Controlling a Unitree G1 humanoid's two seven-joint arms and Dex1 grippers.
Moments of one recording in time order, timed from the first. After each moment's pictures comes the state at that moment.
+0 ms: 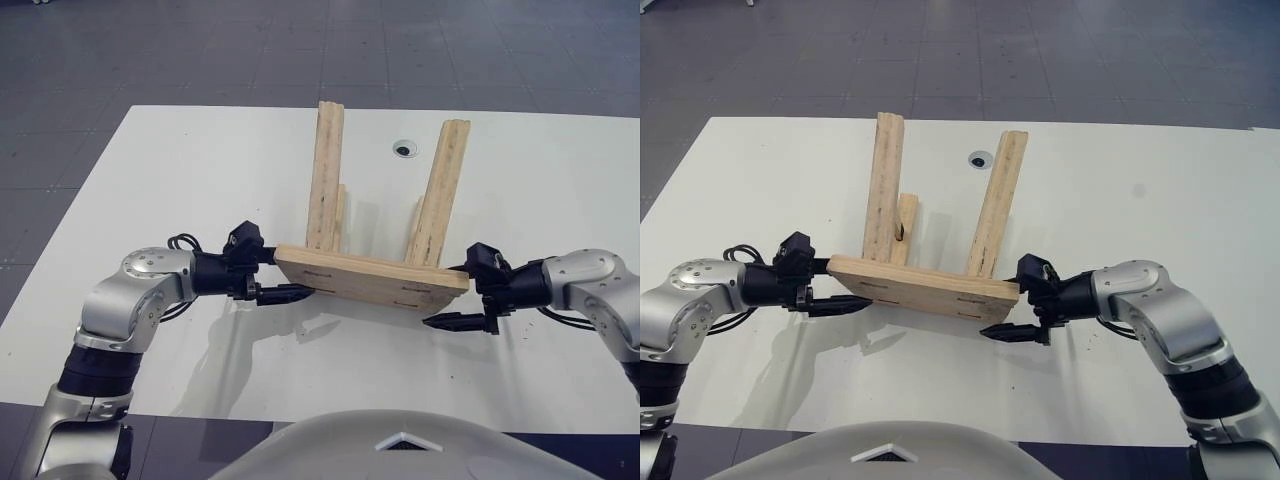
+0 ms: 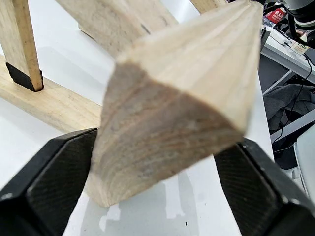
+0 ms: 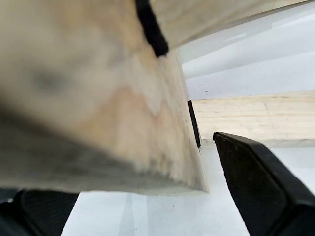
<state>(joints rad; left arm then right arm) -0.08 0.76 -0.06 -0.20 -0.59 0.67 -1.15 -0.13 -0.88 0.21 -0.34 0.50 0.73 1.17</state>
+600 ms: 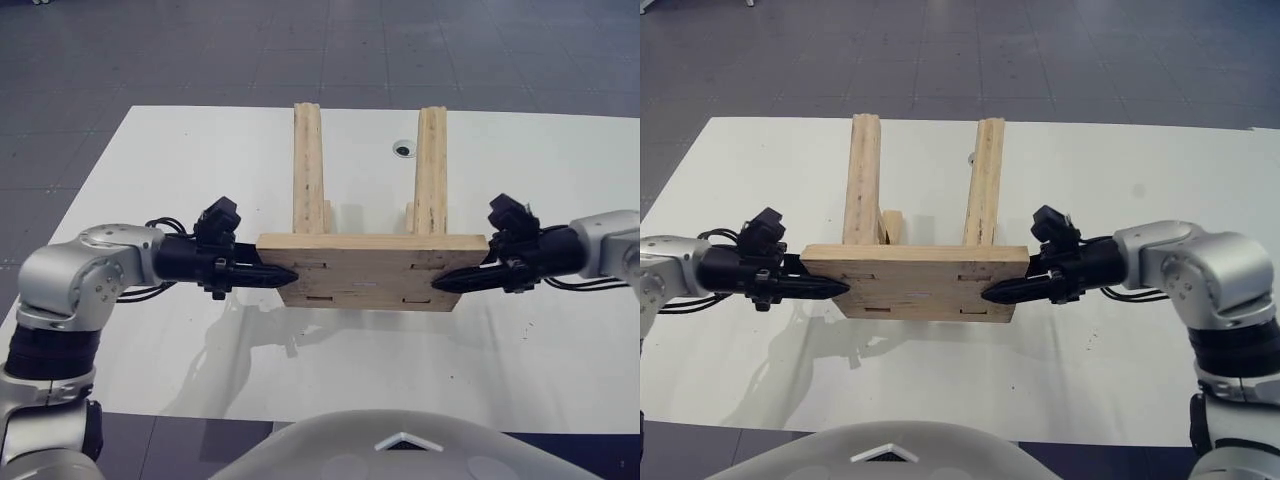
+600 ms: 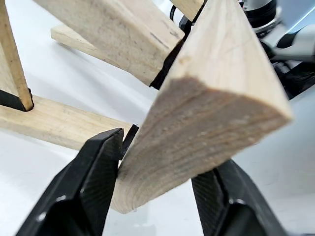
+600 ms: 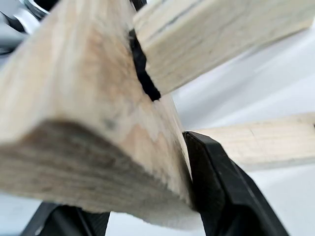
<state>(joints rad) -0.22 0.91 0.04 -0.25 -0.86 1.04 -1.26 -0.41 -0.91 0.05 -0.30 0.89 1.22 1.25</state>
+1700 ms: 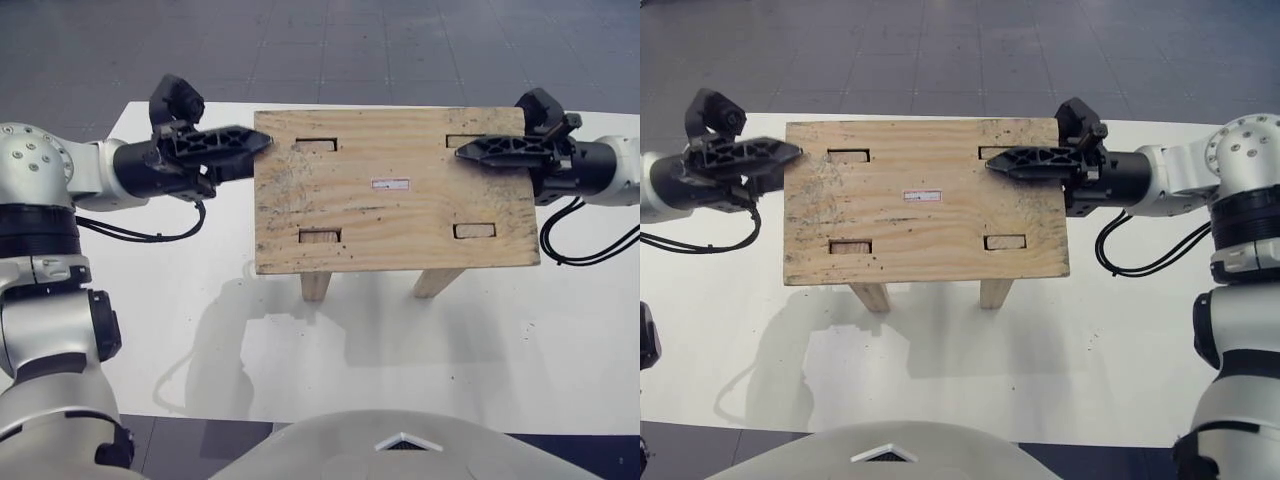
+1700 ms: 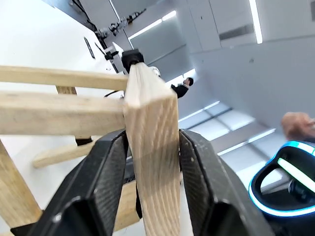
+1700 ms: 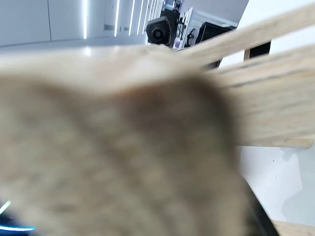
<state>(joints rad) -0.84 0.83 0.04 0.56 -1.27 1.61 -1.12 -1.00 -0.89 0.42 0.66 1.82 1.61 0.80</state>
